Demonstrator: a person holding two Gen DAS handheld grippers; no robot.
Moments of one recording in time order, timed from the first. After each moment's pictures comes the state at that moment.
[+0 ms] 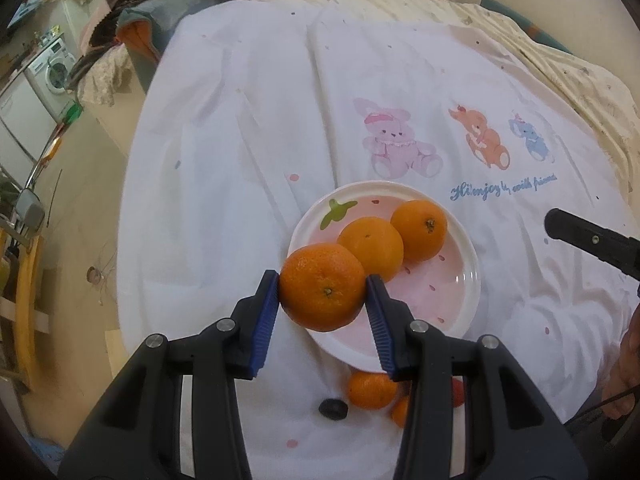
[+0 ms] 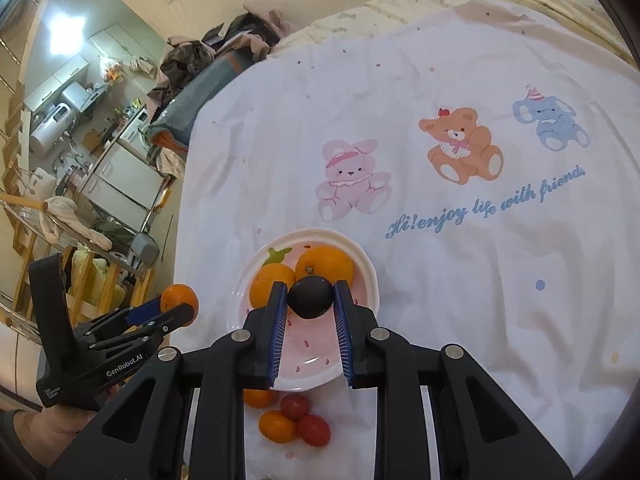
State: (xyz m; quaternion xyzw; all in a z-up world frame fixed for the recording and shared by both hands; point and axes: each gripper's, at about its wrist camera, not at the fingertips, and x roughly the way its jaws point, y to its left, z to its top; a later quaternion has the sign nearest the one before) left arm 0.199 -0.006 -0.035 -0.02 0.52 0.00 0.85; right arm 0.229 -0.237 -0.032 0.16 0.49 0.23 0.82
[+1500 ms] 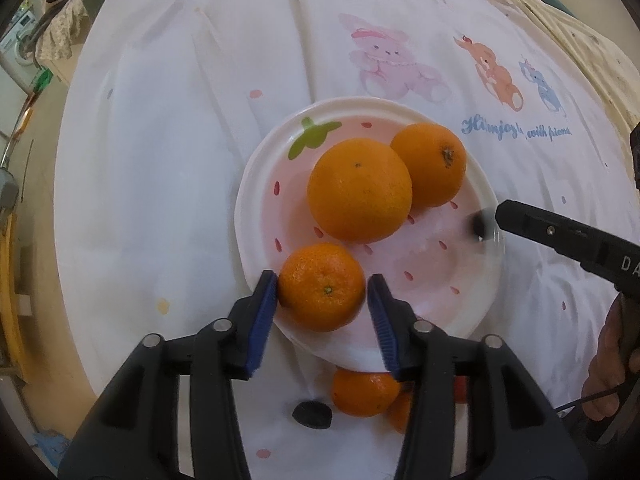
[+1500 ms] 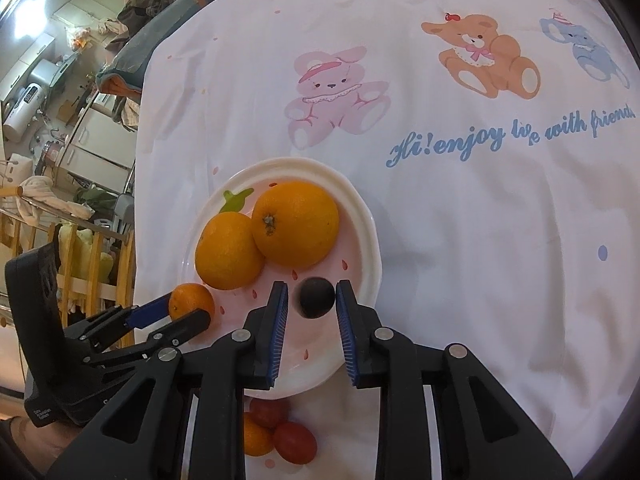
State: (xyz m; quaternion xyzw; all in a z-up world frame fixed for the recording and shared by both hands) left arm 0.217 -0.017 -0.101 -0.03 0.61 -0.03 0.79; right arm 0.252 -0.211 -0.106 0.16 0.59 0.22 0.76
